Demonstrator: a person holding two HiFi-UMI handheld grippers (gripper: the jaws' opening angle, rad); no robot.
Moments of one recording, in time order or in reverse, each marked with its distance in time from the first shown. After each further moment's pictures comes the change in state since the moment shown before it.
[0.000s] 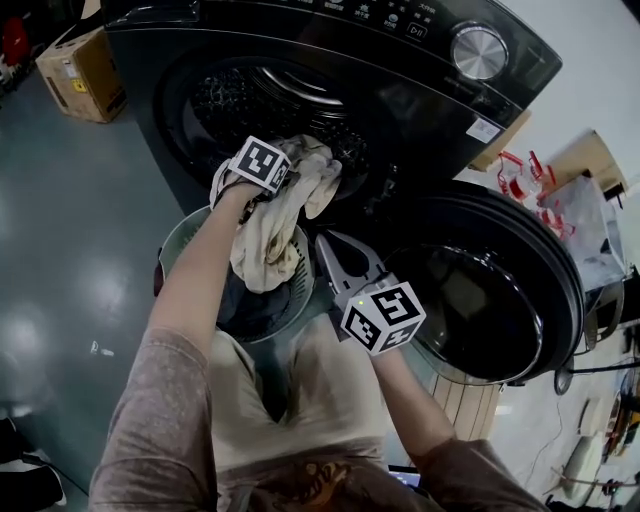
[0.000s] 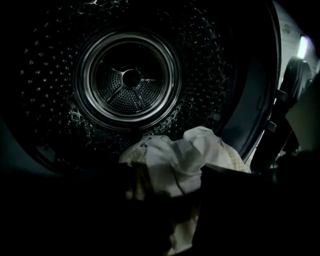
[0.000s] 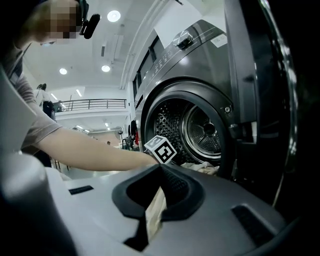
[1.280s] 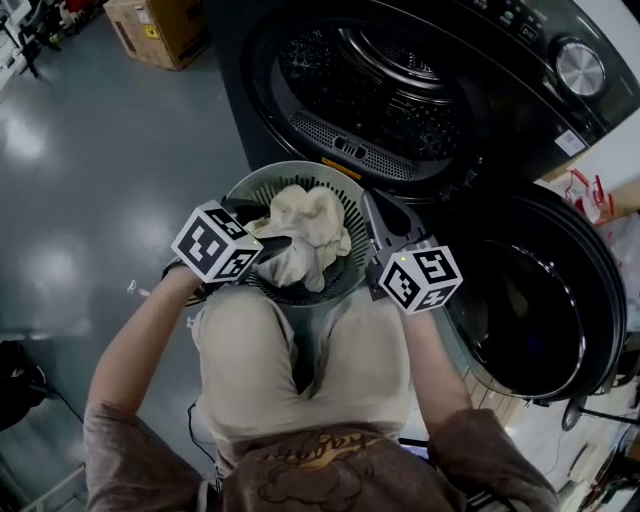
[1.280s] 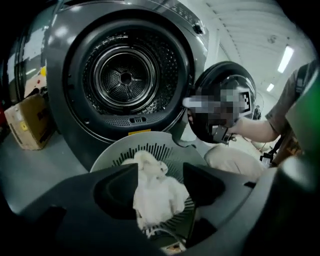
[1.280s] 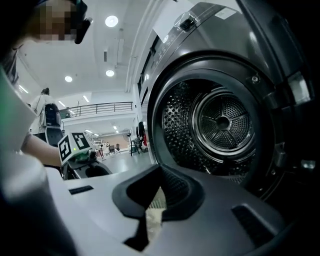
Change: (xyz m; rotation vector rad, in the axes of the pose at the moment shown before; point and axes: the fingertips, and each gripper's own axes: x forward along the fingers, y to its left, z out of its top) left arm -0.220 -0.076 -0.168 0.010 0.054 -0.163; right arm 0.051 0.021 -0.014 0.028 -0.010 0.108
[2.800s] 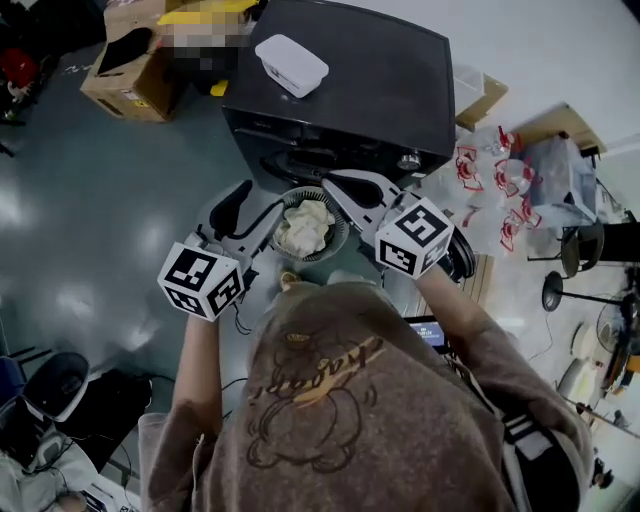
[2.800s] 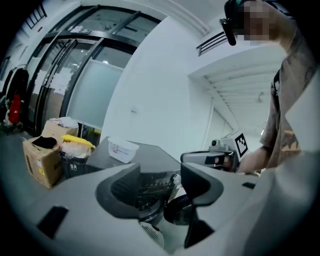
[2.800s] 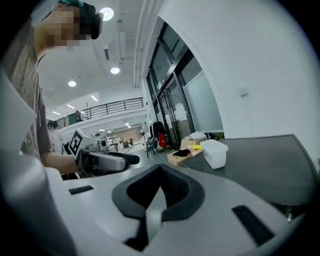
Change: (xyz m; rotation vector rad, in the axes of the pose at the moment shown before) left arm -0.502 -0.031 0.390 -0.130 -0.583 -0.008; right arm -0.009 0.238 0.515 -0.017 0.143 0.145
